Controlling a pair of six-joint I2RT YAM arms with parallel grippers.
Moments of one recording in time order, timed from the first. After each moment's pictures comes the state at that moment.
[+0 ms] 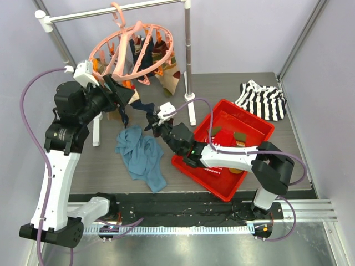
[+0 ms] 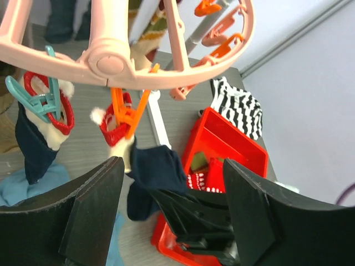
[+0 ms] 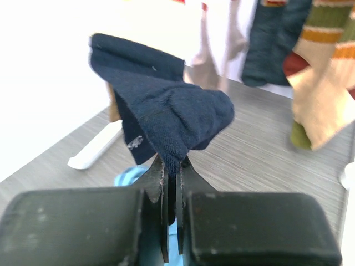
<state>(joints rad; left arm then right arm) -0.18 1.04 1.45 -0.61 0.25 -0.54 1.09 1.71 1.09 0.74 0.46 0.01</state>
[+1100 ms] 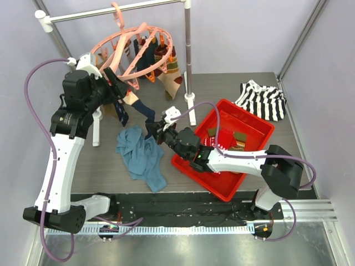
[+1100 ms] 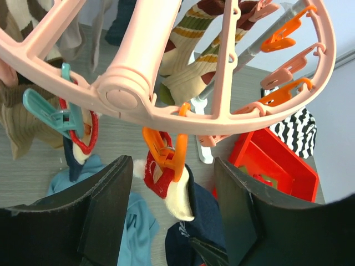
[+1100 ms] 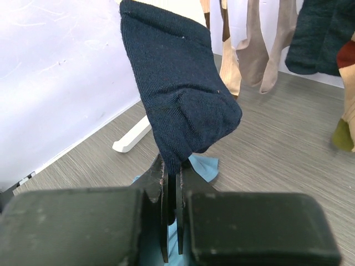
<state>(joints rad) -0.18 1.18 1.56 -0.68 0.06 -0.45 1.10 1.60 0.99 0.74 0.34 0.14</state>
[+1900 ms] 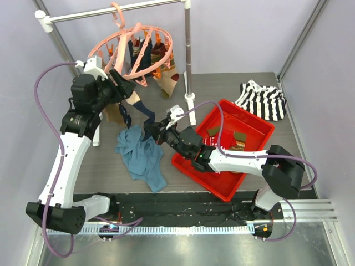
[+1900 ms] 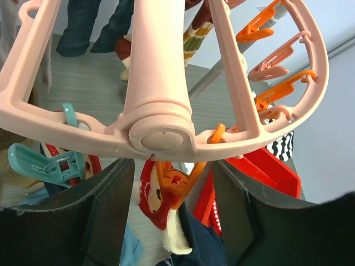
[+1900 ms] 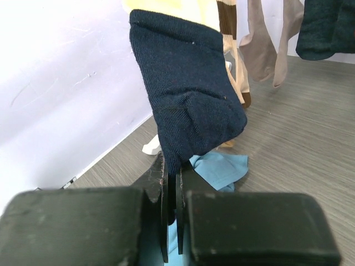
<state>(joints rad) -0.18 1.17 1.39 -0.43 0.14 -0.50 1.09 1.59 0.97 0.76 0.28 0.29</state>
